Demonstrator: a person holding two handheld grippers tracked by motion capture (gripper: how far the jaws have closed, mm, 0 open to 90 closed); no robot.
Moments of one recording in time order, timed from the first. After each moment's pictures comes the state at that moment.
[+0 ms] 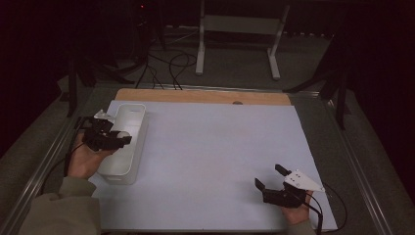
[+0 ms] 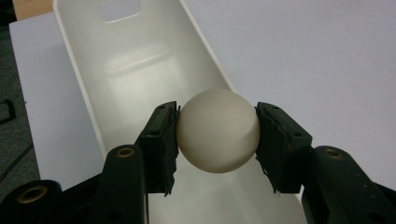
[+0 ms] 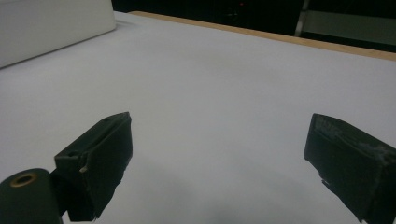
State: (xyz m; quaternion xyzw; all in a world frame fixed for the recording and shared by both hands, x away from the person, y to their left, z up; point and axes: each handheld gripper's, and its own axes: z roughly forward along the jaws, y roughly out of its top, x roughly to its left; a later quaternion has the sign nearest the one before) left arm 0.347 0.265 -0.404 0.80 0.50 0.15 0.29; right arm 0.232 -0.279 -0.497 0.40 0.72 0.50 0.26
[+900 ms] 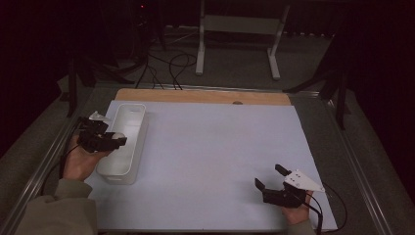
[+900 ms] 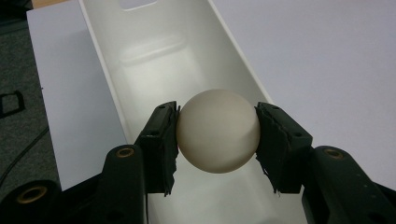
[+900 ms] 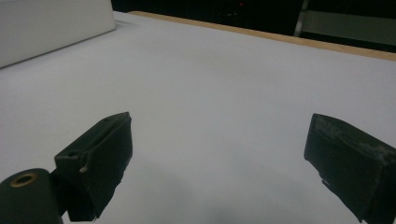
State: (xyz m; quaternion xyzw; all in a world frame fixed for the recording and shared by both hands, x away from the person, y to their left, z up) left arm 0.344 0.276 -0.407 0.79 0.51 0.15 0.28; right arm 0.232 -0.279 -0.497 0.40 0.72 0.50 0.26
